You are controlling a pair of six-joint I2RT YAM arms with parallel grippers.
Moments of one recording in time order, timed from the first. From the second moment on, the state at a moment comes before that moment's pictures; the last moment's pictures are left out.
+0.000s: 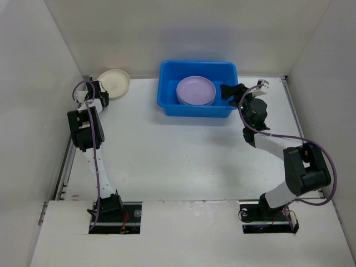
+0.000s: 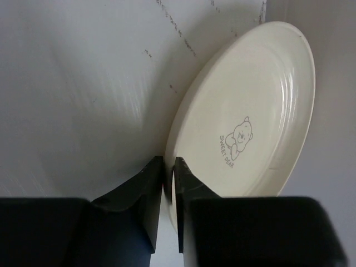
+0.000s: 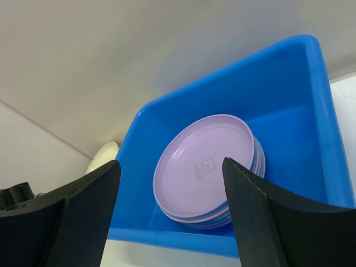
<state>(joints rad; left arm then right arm) 0.23 2.33 1.67 -0.04 -0.13 -1.30 0.26 1.53 0.80 0.88 0.07 0.66</state>
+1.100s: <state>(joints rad) -0.15 1.86 1.57 -0.07 -0.10 -0.89 0.20 1.46 0.69 0.91 0.15 0.69</state>
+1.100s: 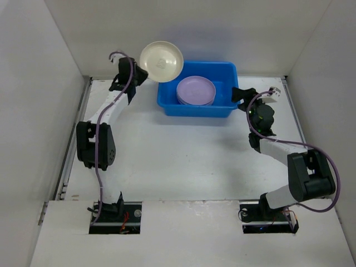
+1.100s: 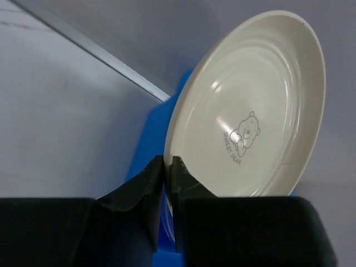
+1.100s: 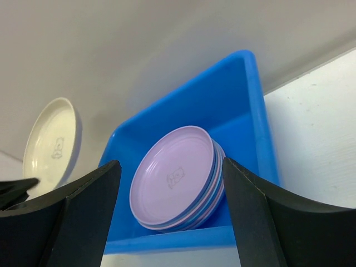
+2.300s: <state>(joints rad) -0.44 2.21 1.85 -0.05 -0.05 -0.31 0.20 1.46 0.69 0.94 0.15 0.71</state>
